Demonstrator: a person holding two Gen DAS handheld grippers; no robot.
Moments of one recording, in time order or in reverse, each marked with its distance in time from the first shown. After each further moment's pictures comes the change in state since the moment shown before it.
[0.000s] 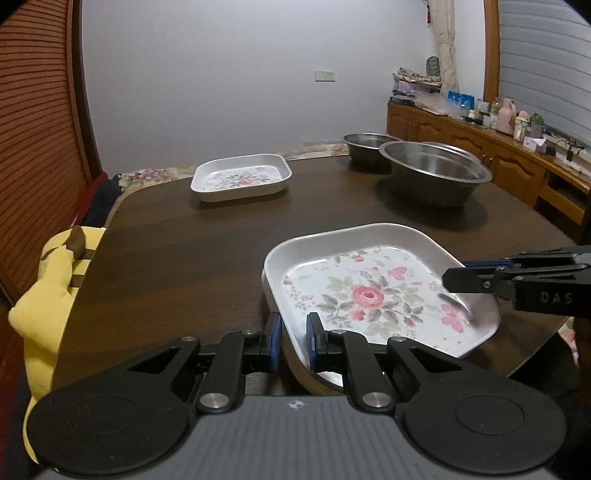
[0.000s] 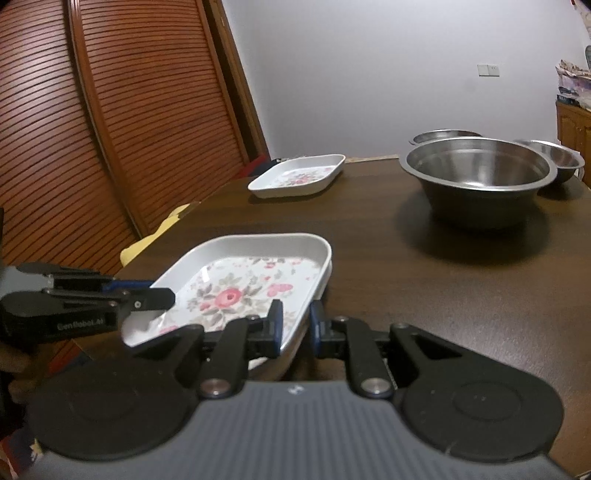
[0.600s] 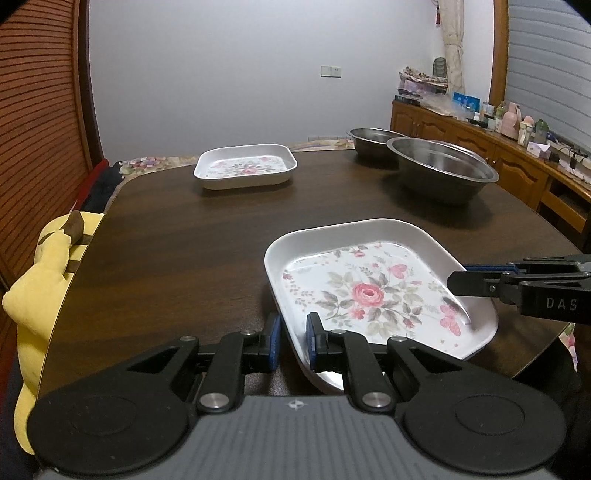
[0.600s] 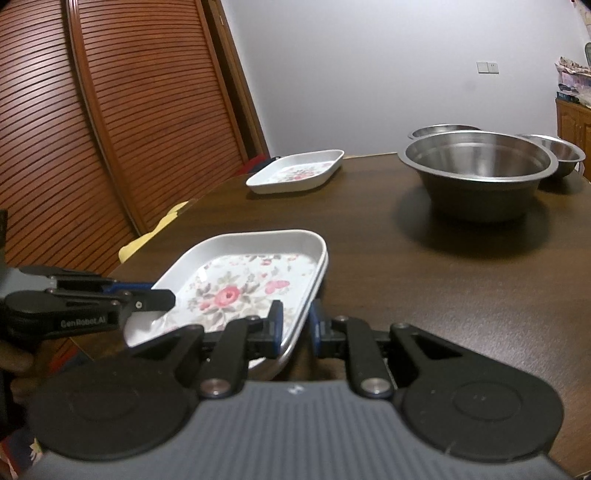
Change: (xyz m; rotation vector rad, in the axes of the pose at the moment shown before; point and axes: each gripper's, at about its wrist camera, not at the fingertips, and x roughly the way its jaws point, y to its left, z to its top) left arm 0.007 0.007 -0.006 -0.044 0.014 -0.019; right arm 0.002 0.000 -0.006 0.008 0.004 -0.001
